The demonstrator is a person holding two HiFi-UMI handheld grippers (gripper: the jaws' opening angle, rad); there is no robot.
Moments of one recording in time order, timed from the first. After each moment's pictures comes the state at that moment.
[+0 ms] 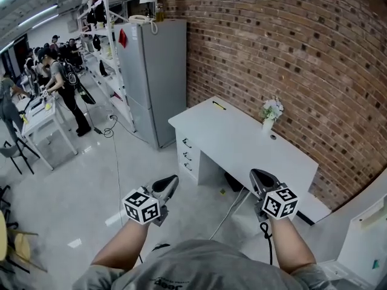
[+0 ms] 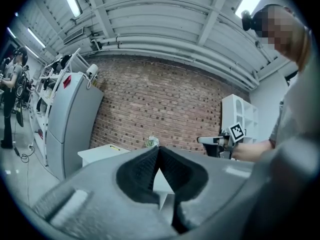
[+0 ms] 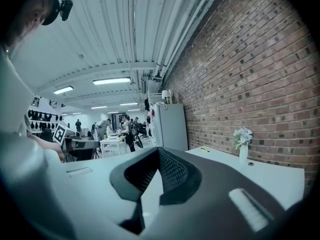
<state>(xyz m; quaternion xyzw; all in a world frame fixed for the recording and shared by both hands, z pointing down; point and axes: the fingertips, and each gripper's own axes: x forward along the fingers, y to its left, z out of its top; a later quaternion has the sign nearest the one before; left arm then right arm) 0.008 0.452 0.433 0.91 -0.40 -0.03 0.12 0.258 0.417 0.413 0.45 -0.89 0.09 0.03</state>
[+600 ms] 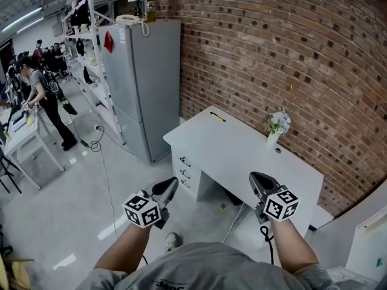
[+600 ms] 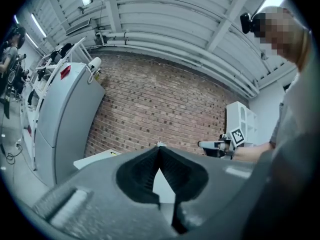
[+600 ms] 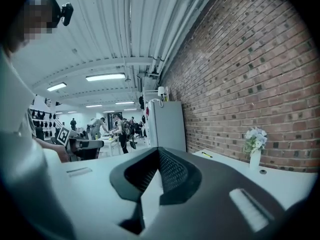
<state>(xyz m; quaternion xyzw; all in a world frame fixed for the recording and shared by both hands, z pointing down) -0.063 0.272 0.457 0.92 -0.37 -0.06 0.12 0.187 0.257 0.436 0.46 -0.88 0.08 0.03</state>
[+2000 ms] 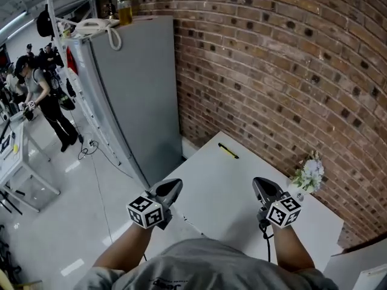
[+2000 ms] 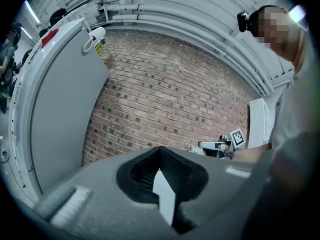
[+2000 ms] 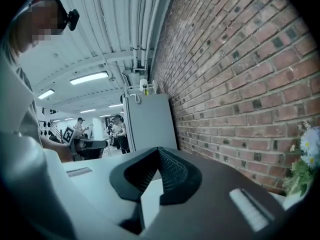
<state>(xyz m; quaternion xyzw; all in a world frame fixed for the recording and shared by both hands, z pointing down) -0.047 -0.173 0.478 0.92 -0.35 -0.02 0.15 0.201 -0.173 0.468 0.46 -0.88 0.12 0.01</state>
